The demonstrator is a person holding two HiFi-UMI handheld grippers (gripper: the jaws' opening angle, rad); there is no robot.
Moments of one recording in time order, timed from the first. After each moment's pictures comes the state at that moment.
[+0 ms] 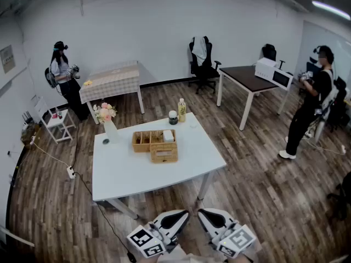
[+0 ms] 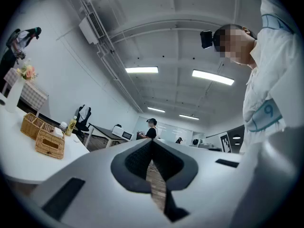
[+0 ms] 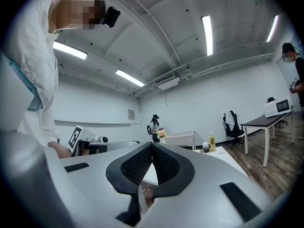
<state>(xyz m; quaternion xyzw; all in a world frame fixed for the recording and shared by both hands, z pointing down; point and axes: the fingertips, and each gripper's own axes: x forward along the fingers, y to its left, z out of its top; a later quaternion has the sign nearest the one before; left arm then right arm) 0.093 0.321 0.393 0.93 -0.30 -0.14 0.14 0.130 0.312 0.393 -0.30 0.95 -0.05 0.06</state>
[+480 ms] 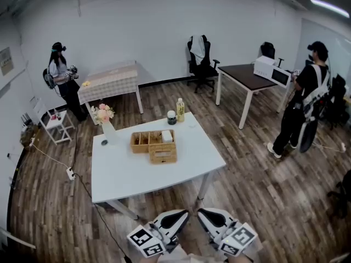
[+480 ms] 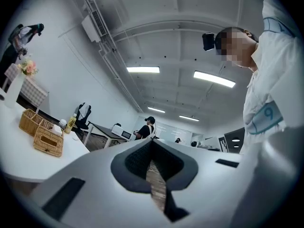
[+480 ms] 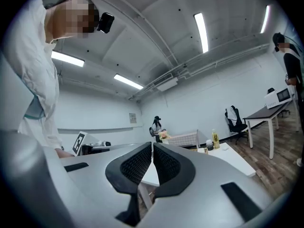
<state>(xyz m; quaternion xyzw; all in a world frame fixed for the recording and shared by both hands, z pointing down) 0.095 0.314 0.394 0.93 -0.30 -0.14 0.15 0.131 0.309 0.396 -0.29 0.95 -0.09 0.06</state>
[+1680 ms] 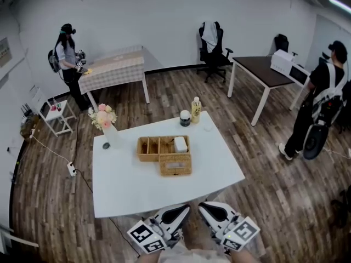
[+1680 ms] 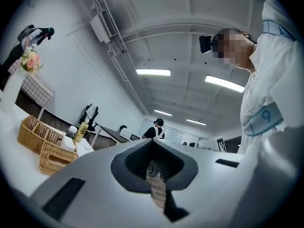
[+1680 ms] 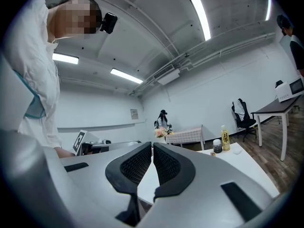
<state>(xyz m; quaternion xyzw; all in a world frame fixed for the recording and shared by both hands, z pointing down) 0.017 0.157 0.400 0.92 -0.32 -0.16 0.17 0.051 0.148 0.406 -0.26 0.96 -0.11 0.04</state>
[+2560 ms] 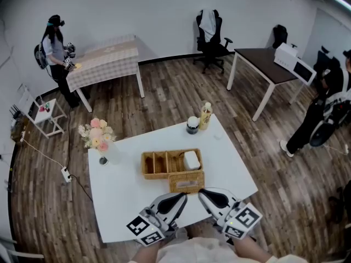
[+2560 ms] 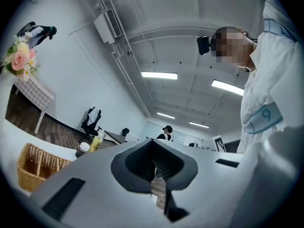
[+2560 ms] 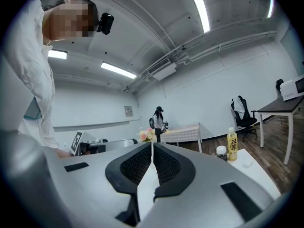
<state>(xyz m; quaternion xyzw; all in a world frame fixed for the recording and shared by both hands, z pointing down) -0.087 -0.004 0.390 0.92 -0.32 -0.17 0.17 -0.041 -0.018 0.400 -0.27 0.95 -0.12 0.02</state>
